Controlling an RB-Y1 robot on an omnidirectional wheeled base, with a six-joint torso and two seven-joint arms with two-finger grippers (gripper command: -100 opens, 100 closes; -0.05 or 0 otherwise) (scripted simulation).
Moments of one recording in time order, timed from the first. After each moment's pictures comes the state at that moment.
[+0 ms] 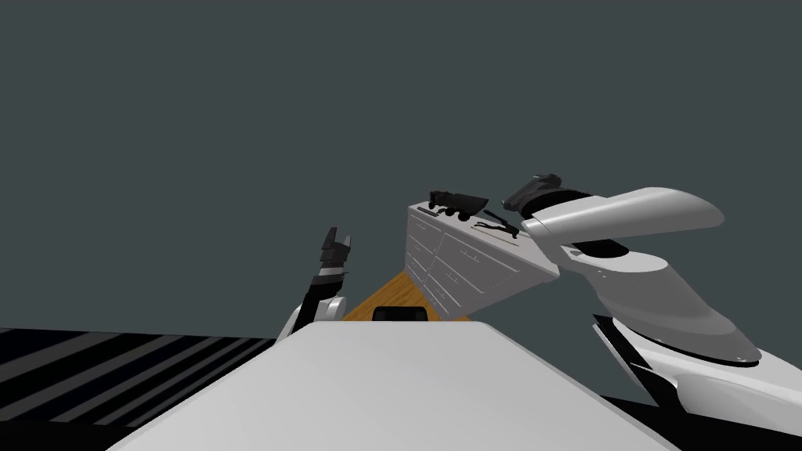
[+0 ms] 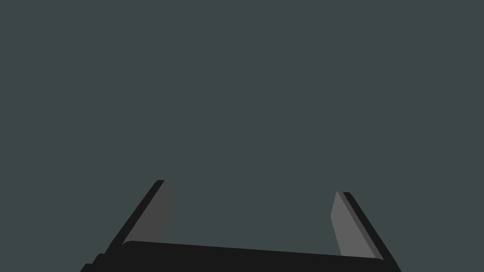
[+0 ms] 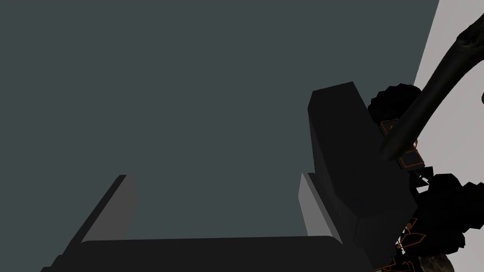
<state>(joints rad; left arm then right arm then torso) 0.52 0.03 -0.05 -2.22 -0.04 -0.35 0.12 -0.16 -1.03 -0.32 -2.34 -3.16 -1.33 -1.16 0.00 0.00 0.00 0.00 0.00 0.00</state>
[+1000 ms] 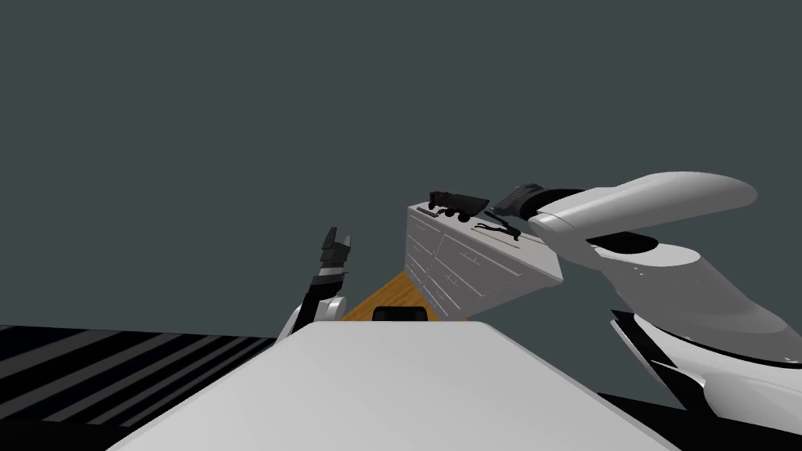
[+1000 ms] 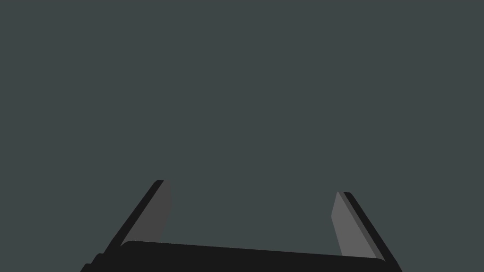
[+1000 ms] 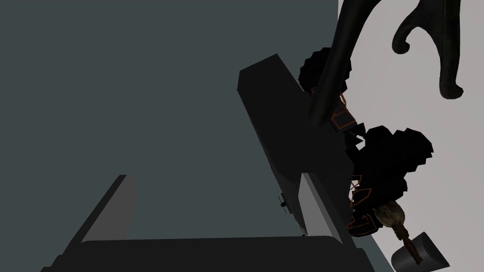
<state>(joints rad) 0.52 0.03 -0.05 -2.22 -0.04 -0.35 0.12 -0.19 -1.12 -0.32 -2.34 -3.45 -1.44 -1.28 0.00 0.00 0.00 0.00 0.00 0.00</state>
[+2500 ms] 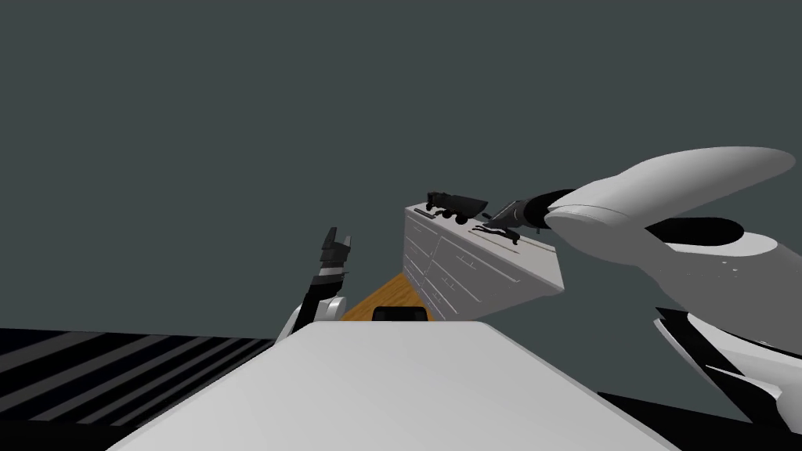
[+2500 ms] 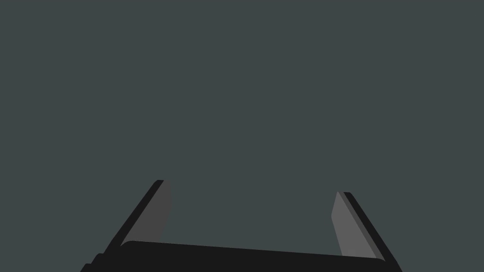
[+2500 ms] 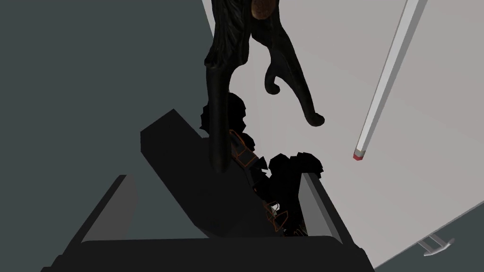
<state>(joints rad) 0.52 0.03 -0.05 -2.22 -0.04 -0.35 0.12 -0.20 -1.27 -0.33 -2.35 -3.87 -1.66 -1.45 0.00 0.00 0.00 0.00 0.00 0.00</state>
